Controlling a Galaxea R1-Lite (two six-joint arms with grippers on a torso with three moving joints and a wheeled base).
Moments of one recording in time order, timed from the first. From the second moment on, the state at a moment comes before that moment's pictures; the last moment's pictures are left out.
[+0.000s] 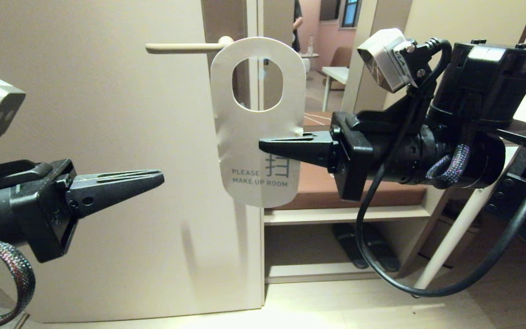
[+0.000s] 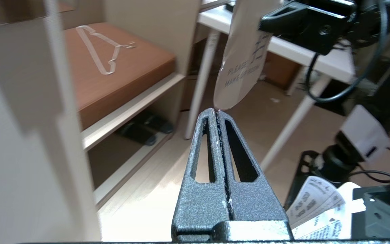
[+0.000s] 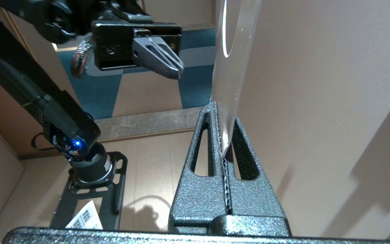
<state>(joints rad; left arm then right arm) -0.28 1.19 -0.68 -0.46 -0.76 -0.16 0.66 1.69 -1.13 -0.59 0.77 0.08</state>
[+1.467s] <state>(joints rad) -0.28 1.29 -0.63 -0.61 -0.98 -0.42 0.69 1.69 -1.10 -0.60 0.90 0.20</state>
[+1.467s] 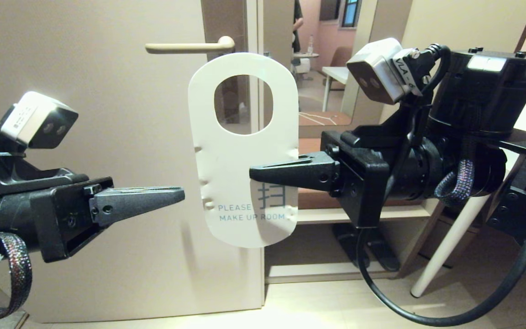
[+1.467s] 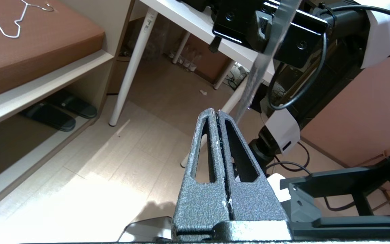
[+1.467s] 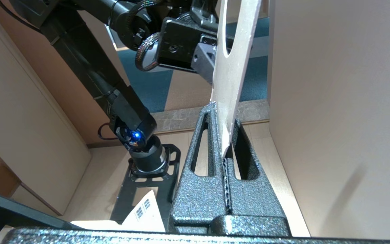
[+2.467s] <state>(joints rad) -0.29 1.21 -0.57 -0.61 -0.98 -0.48 0.69 1.68 -1.08 -0.60 0.90 0.20</state>
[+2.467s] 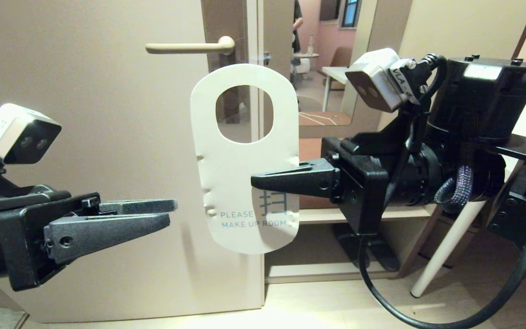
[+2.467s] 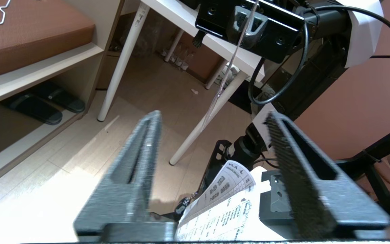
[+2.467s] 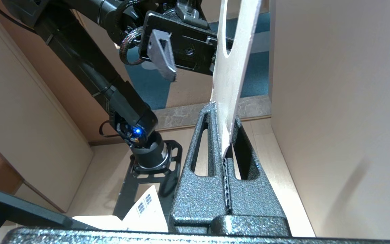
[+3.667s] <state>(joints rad) -0.39 1.38 -0.56 -0.93 -0.98 -0.49 0.70 1.70 -1.11 -0.60 0.95 0.24</state>
